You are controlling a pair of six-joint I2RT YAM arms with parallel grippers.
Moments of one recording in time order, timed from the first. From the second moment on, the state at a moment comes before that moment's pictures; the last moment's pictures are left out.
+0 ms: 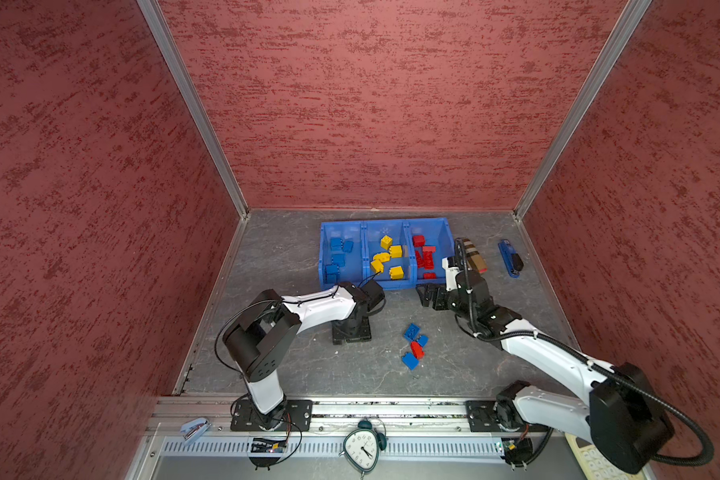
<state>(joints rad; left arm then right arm) -0.78 1.76 1.06 -0.89 0.01 -0.90 0.49 1.15 0.58 0.01 -0.02 0.46</state>
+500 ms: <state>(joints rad) -0.79 1.78 1.08 -0.85 -0.03 -0.86 0.49 1.16 0.58 0.03 0.00 0.44</state>
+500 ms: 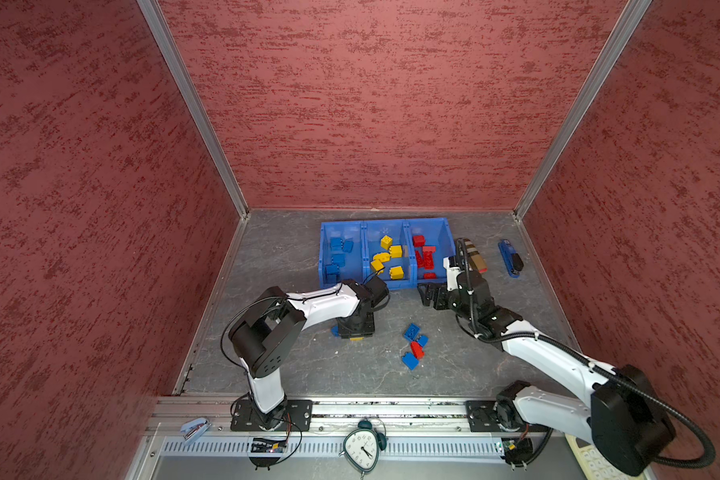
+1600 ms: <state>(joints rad) -0.68 2.24 1.95 -0.68 -0.30 -0.30 0.49 1.10 0.58 0.08 0.05 0.45</state>
